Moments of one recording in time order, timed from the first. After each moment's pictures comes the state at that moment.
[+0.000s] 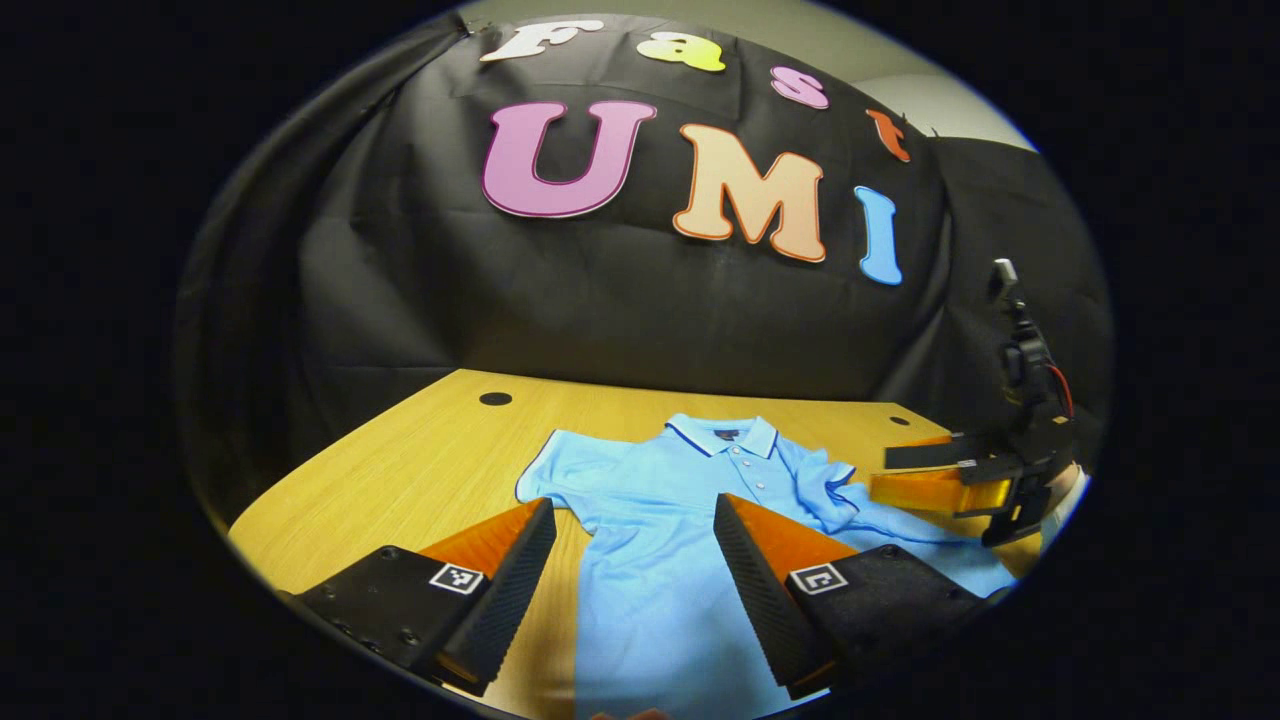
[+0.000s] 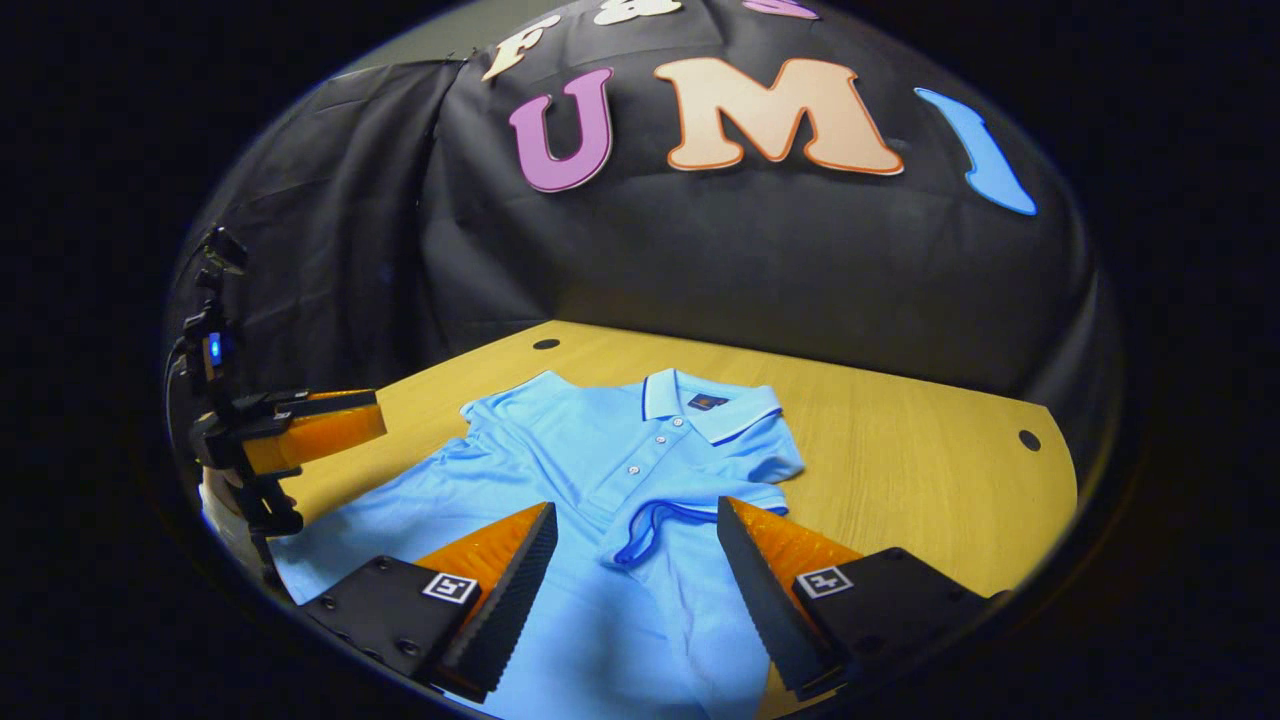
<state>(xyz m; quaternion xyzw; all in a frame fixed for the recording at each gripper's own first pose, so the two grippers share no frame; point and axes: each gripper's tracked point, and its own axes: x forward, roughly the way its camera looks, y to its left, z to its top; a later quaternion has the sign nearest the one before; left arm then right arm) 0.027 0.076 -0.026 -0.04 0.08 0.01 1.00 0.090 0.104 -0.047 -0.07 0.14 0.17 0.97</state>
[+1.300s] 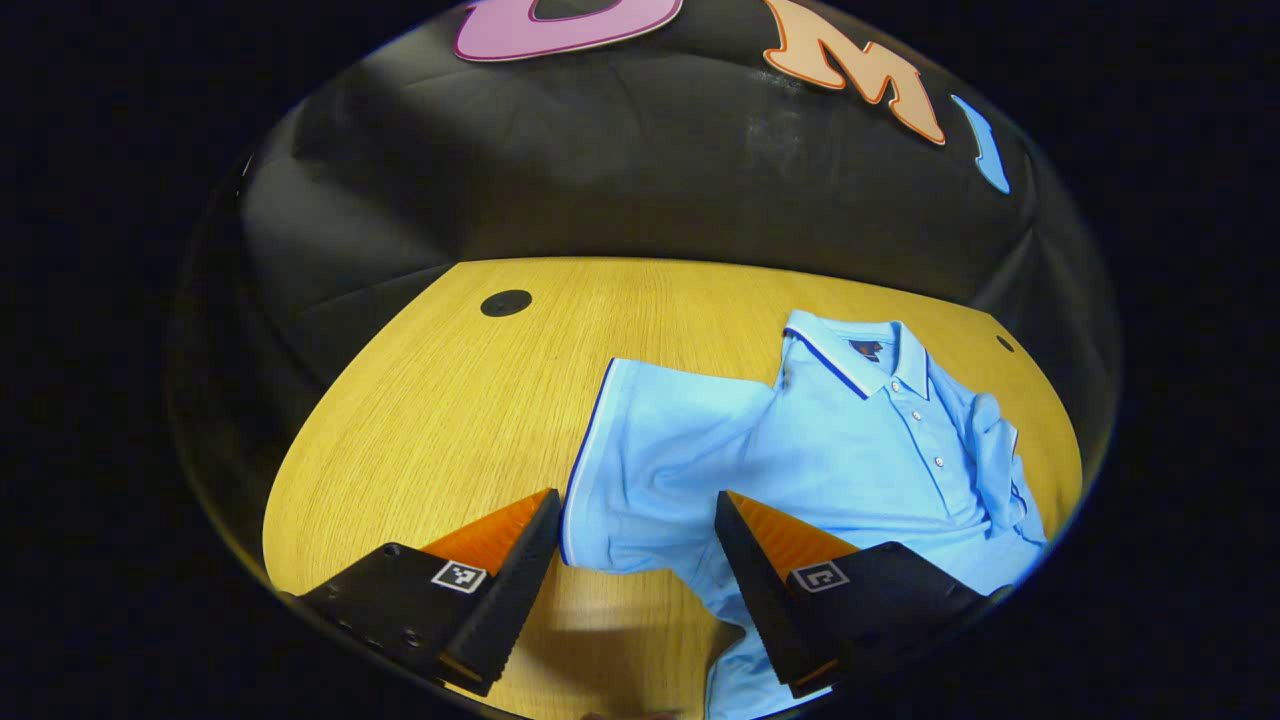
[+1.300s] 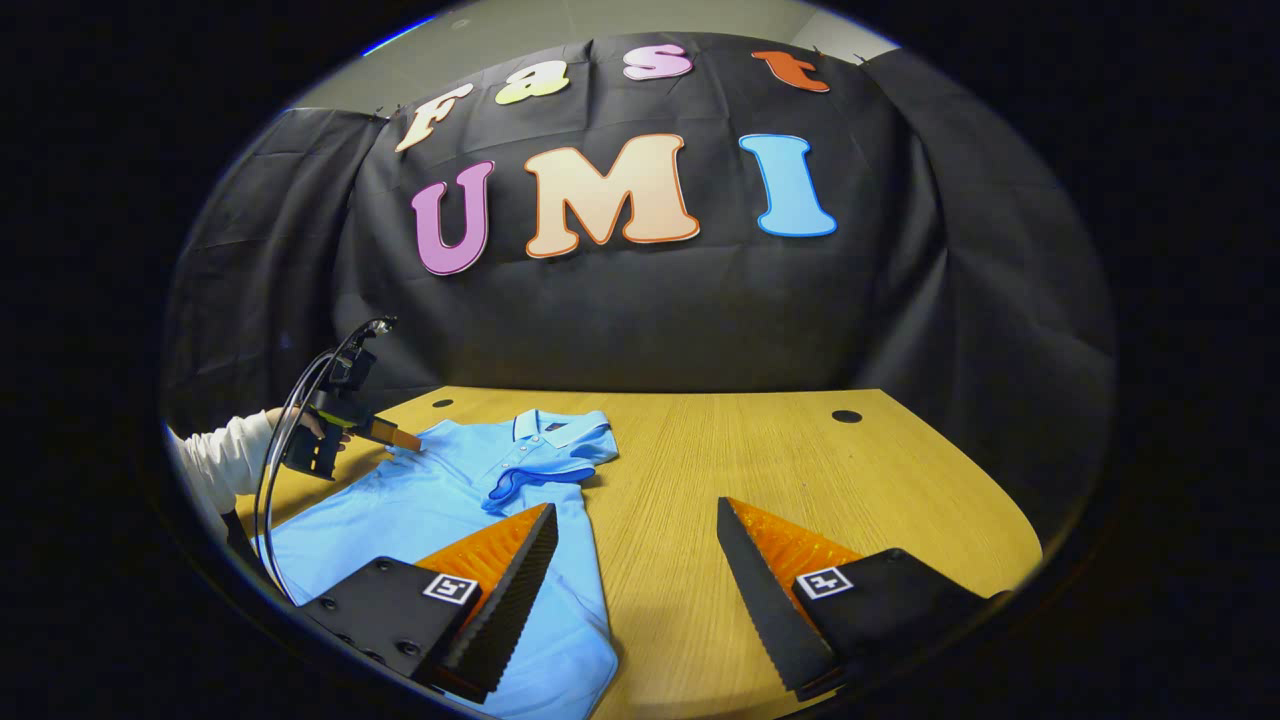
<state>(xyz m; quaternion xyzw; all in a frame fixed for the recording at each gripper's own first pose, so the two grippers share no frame) 0.143 0.148 -0.118 -0.03 0.31 0.04 0.95 -0.022 -0.043 -0.013 -0.02 0.04 0.02 1.00</state>
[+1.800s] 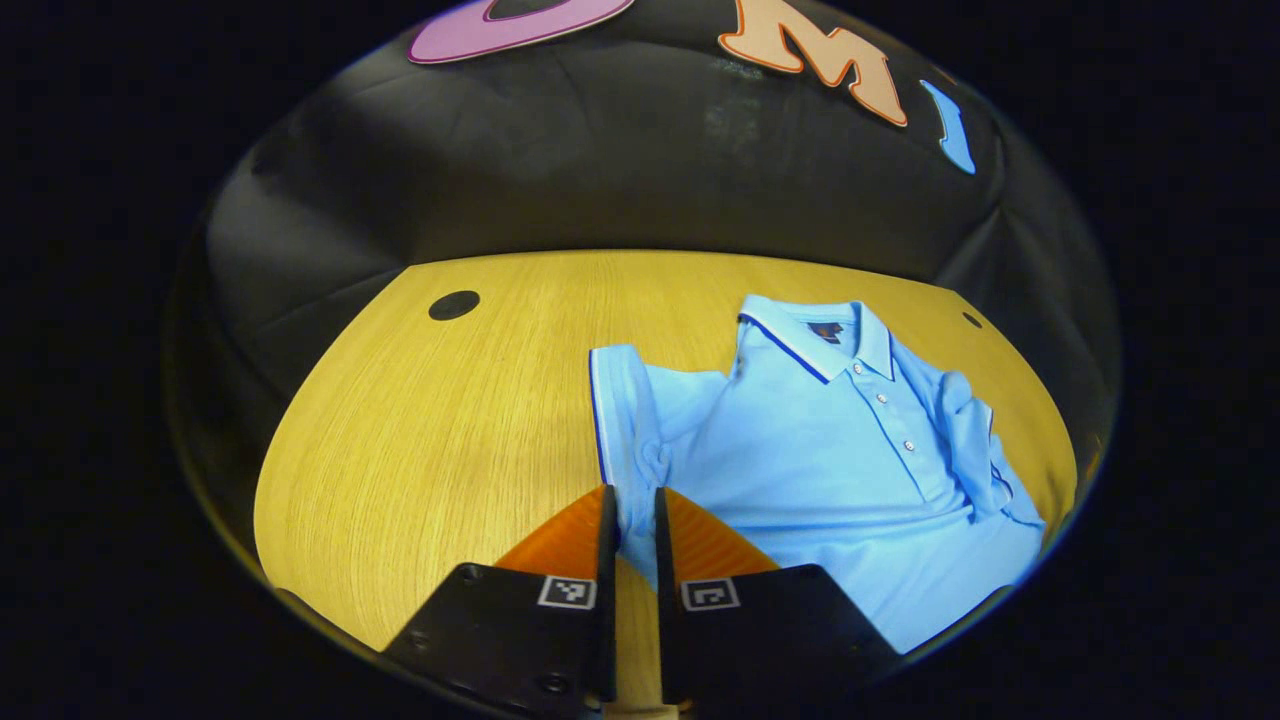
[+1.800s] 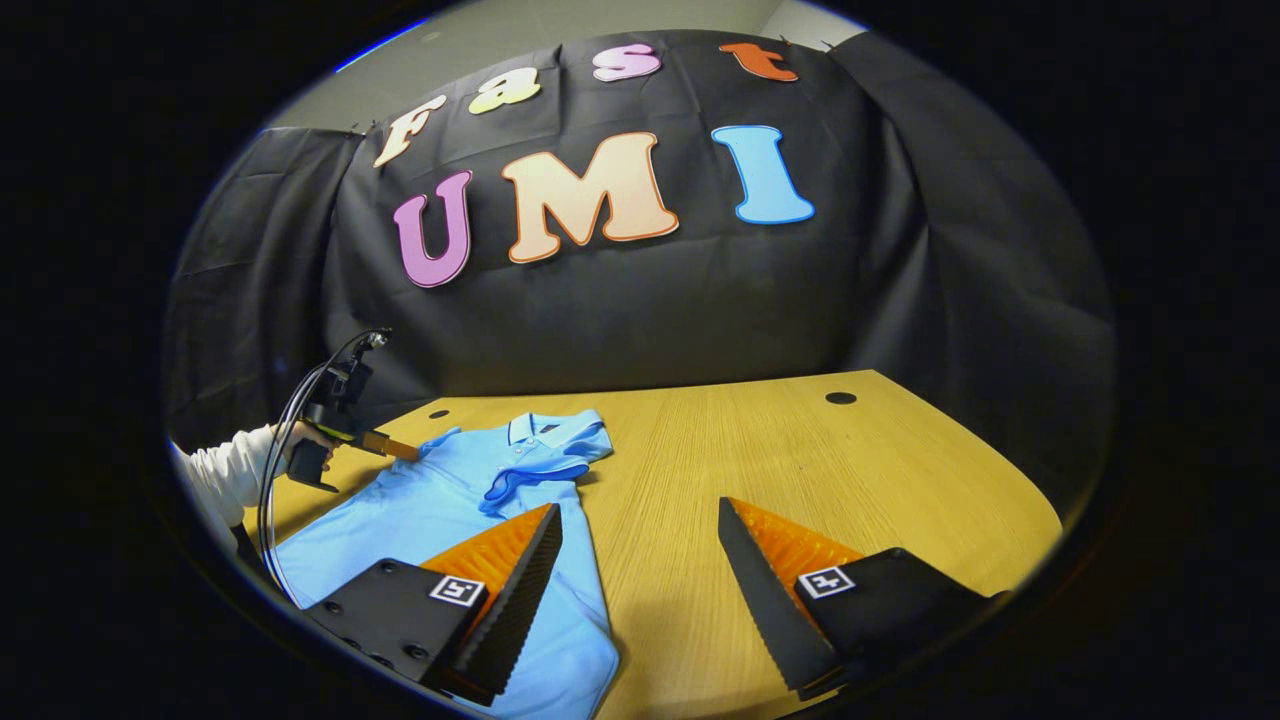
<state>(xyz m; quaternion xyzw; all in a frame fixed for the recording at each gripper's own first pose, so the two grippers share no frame) 0.147 0.121 -0.117 -0.02 0.32 -0.02 0.95 -0.024 -0.053 -0.026 0.02 0.04 0.01 1.00</state>
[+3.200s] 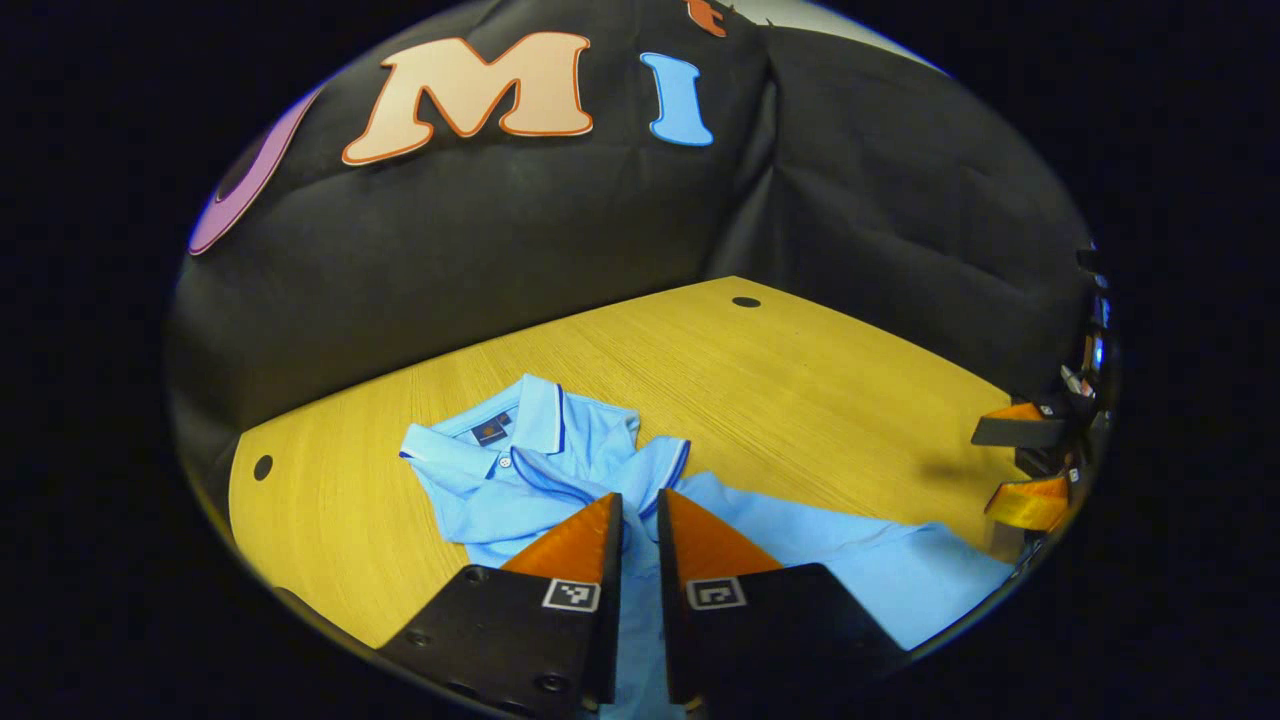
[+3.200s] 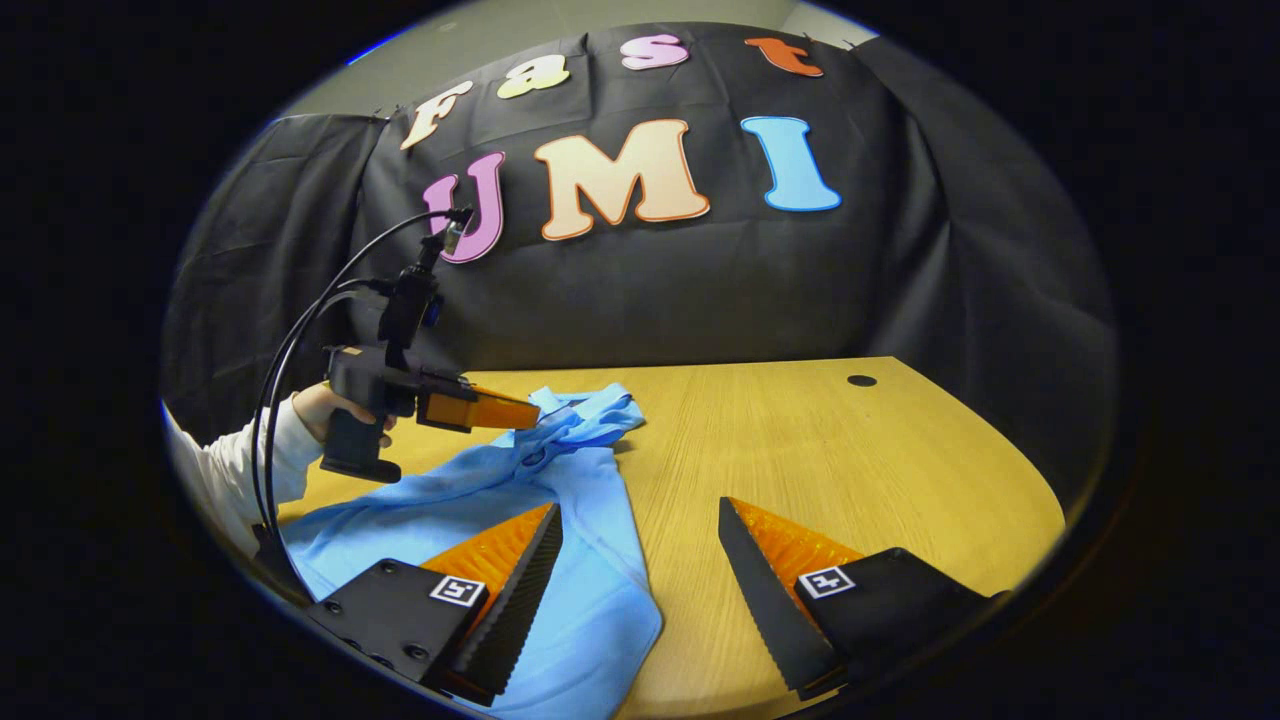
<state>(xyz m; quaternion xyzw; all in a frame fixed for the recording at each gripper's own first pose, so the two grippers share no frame) 0.122 -0.141 -0.053 0.08 0.22 -0.24 0.94 -0.052 -0.015 -0.050 0.00 0.08 0.05 1.00</state>
